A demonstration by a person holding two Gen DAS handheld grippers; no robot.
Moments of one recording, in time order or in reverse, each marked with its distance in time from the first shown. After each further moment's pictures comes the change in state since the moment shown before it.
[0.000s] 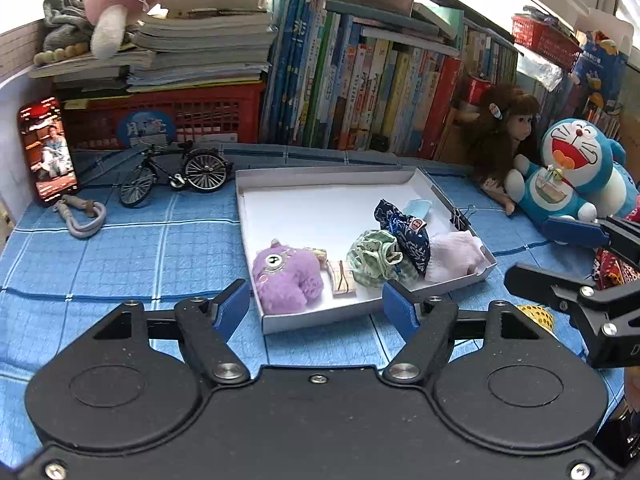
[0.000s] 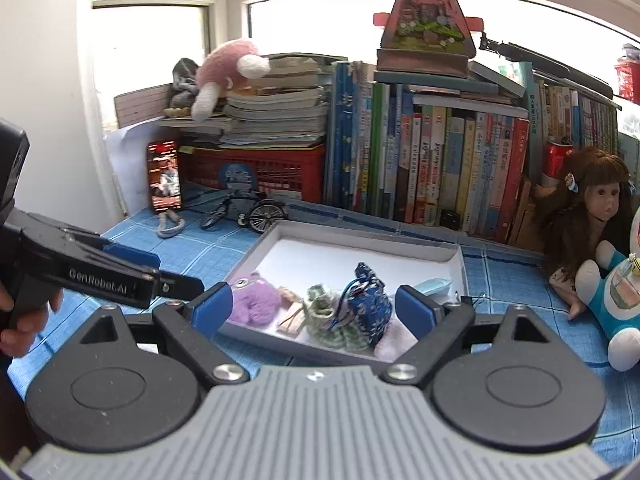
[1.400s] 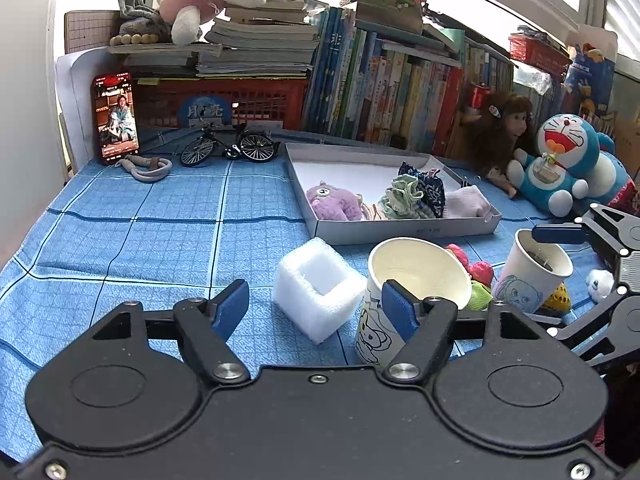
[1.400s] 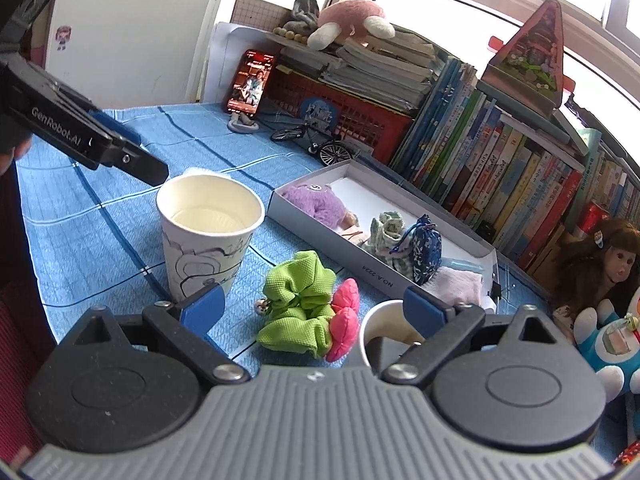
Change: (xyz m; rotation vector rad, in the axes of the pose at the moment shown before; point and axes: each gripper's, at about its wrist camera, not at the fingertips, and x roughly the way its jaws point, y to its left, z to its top) left arm -0.076 0.032 -0.126 -0.021 -0.129 0.040; right arm -0.015 0.073 -0.094 -0.425 0.055 0.010
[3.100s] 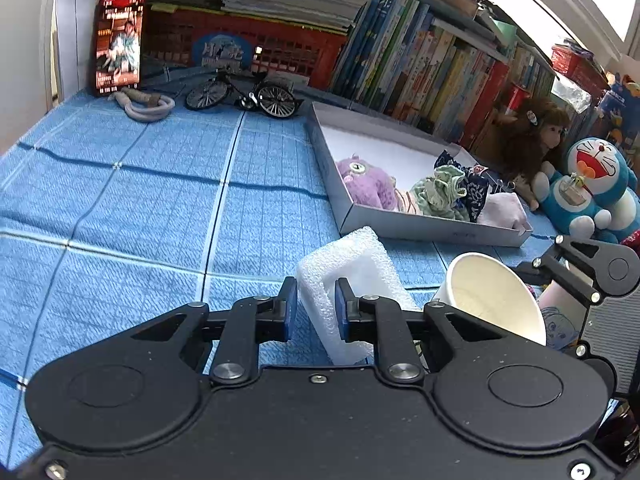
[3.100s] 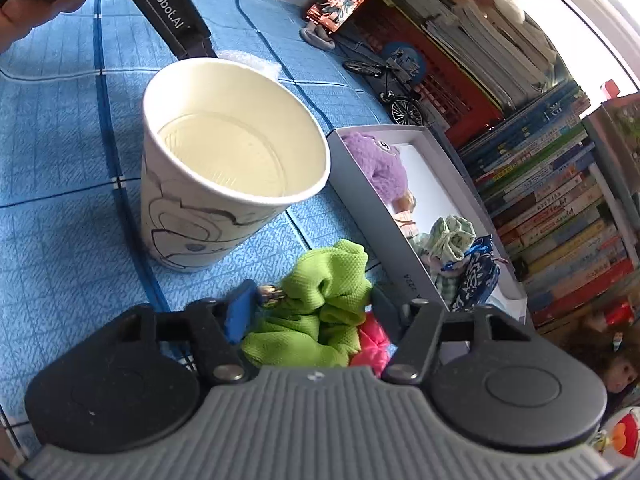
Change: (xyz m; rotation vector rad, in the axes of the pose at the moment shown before) left arm 0.076 0.040 0.008 -0.168 0.104 -0.038; right arm 0.083 0.031 0.012 -0.390 0.209 0.043
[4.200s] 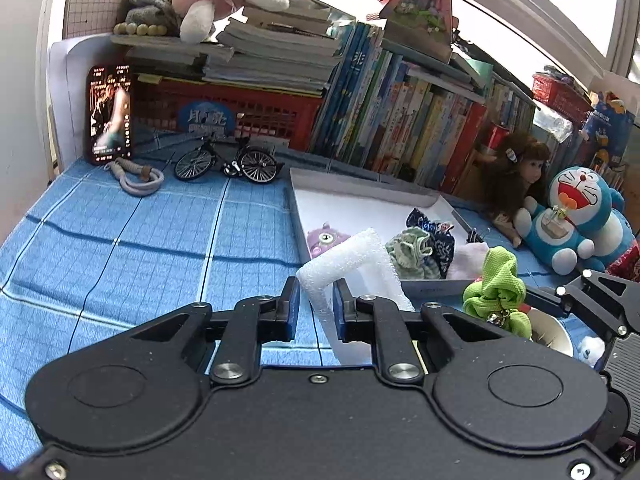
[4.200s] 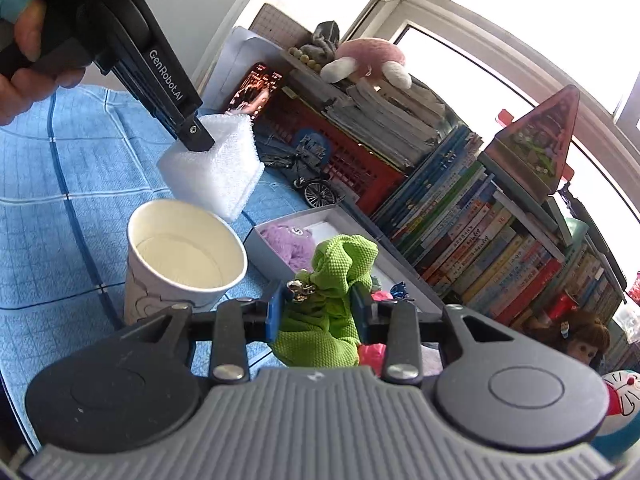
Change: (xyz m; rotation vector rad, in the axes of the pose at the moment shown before) left arm -0.040 -0.033 0.040 0.042 -0.111 0.000; right arm -0.073 -0.017 -0.004 0.191 -0.263 -0.200
